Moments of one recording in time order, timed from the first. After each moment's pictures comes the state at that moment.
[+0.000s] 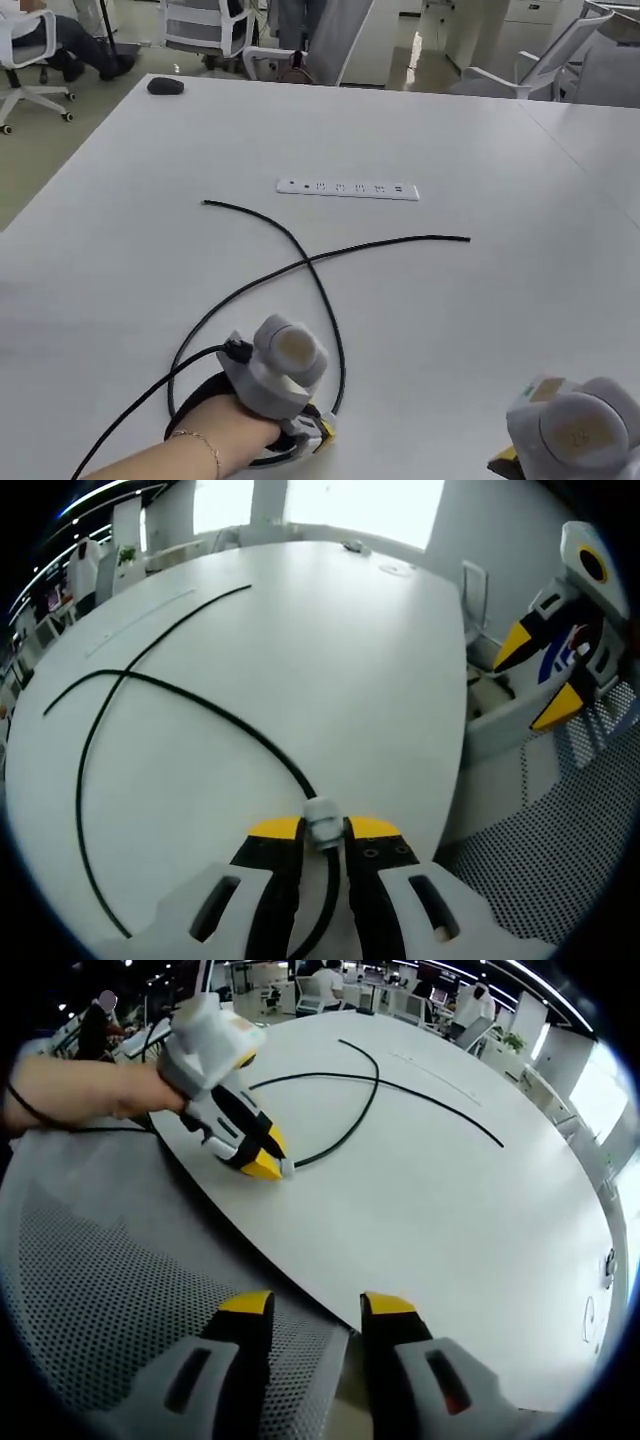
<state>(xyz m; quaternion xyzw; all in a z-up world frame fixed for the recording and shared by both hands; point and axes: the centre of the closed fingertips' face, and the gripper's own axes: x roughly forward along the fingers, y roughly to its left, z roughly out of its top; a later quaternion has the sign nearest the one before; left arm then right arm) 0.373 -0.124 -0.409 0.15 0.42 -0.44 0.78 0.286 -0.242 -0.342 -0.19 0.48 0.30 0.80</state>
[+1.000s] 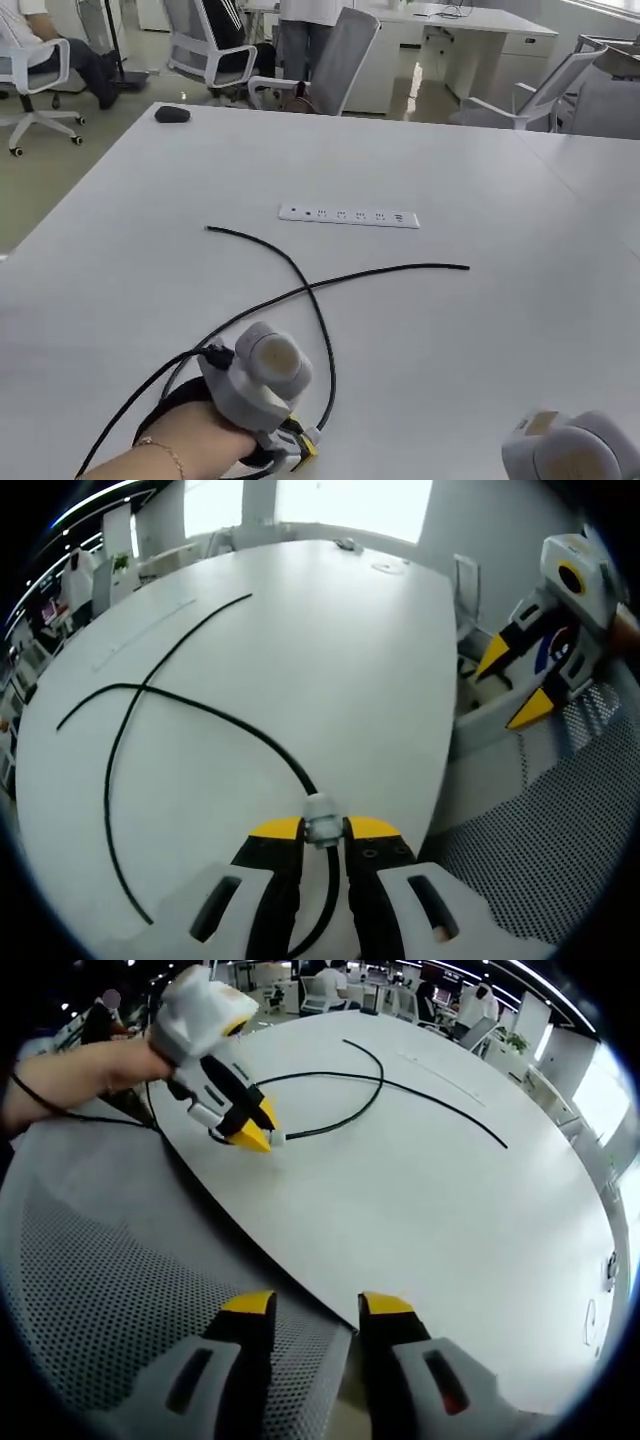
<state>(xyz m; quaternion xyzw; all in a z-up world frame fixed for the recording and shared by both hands) 0.378 -0.101 -0.371 0.16 0.42 -0.45 0.77 0.284 -0.239 -0.342 -0.19 0.48 0.31 0.80</state>
